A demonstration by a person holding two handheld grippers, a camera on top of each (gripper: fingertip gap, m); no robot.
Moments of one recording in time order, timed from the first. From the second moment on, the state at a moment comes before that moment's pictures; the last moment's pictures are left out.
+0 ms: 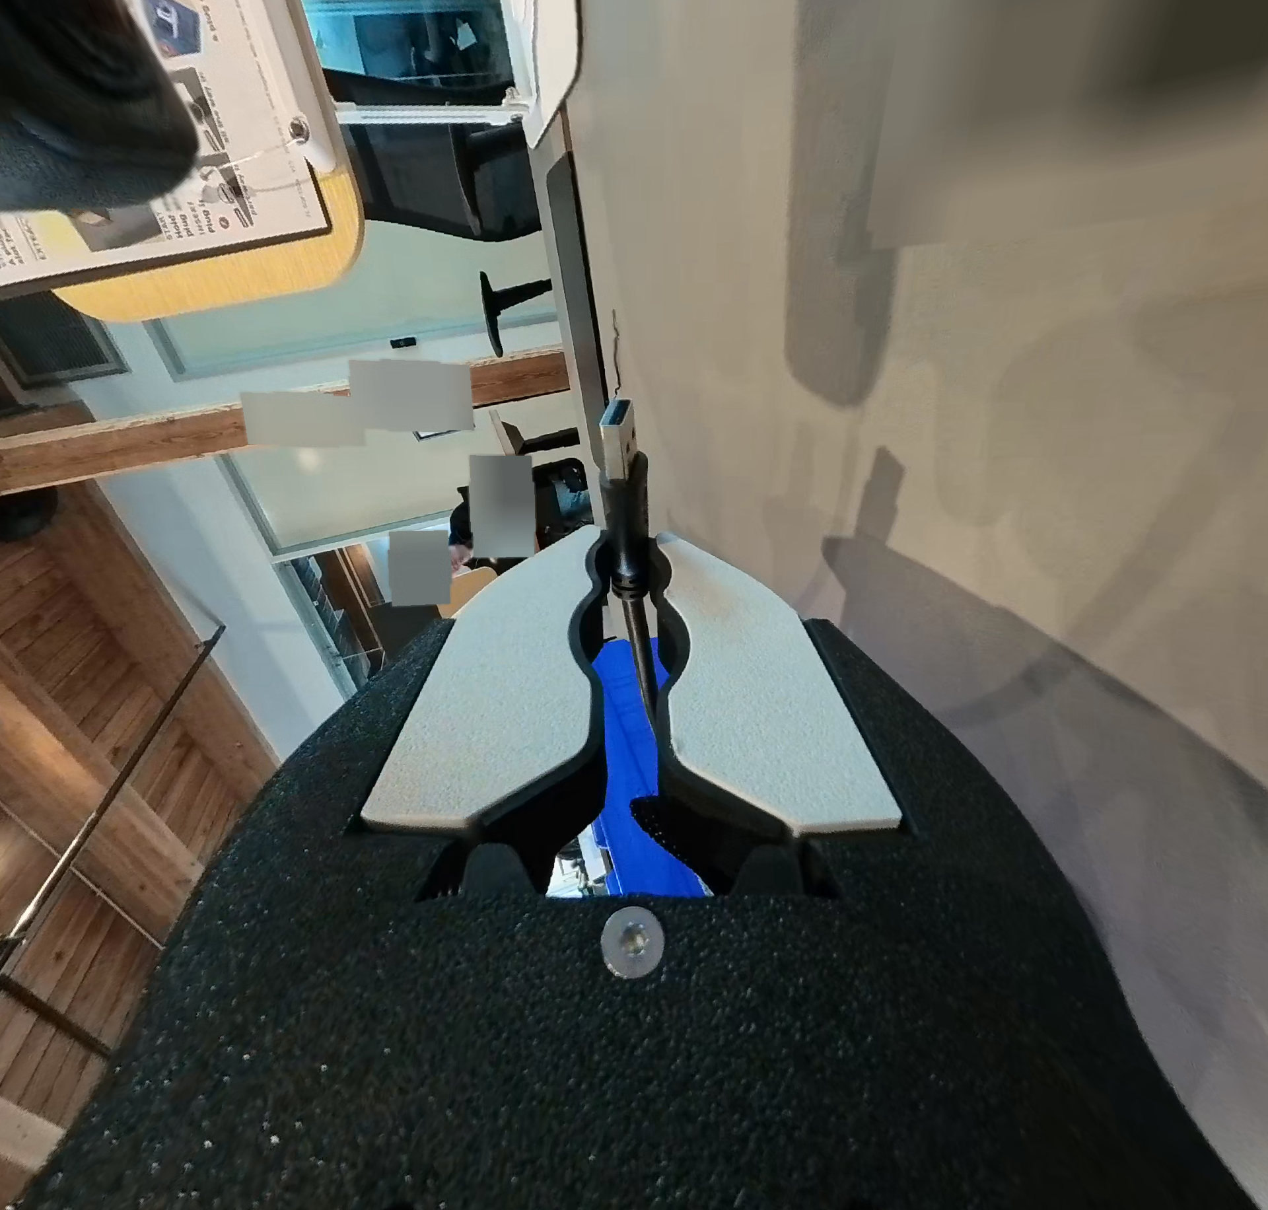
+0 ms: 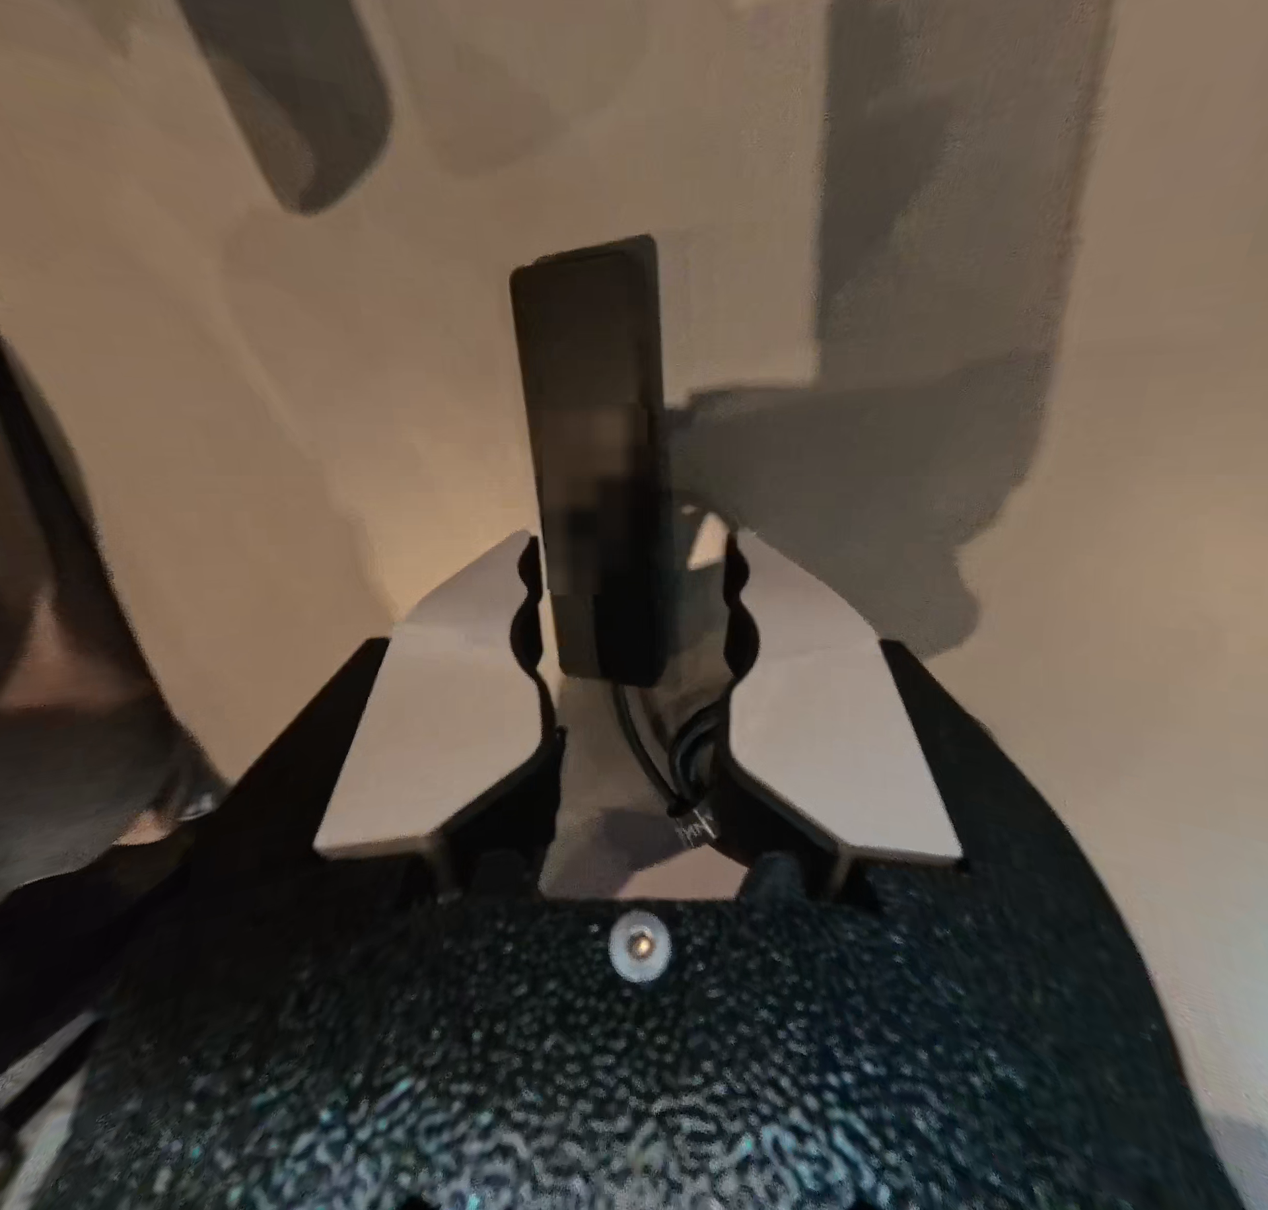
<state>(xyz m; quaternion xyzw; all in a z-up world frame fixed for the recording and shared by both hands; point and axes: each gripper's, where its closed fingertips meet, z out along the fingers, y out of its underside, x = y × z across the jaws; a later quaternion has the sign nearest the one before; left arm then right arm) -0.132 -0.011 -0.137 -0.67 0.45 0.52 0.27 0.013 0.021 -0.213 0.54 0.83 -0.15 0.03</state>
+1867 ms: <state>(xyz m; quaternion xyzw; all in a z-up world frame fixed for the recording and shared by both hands) -0.011 -0.068 -0.195 -0.85 0.47 -0.06 0.23 0.036 -0.010 -0.192 0.25 0.92 -0.07 -0.30</state>
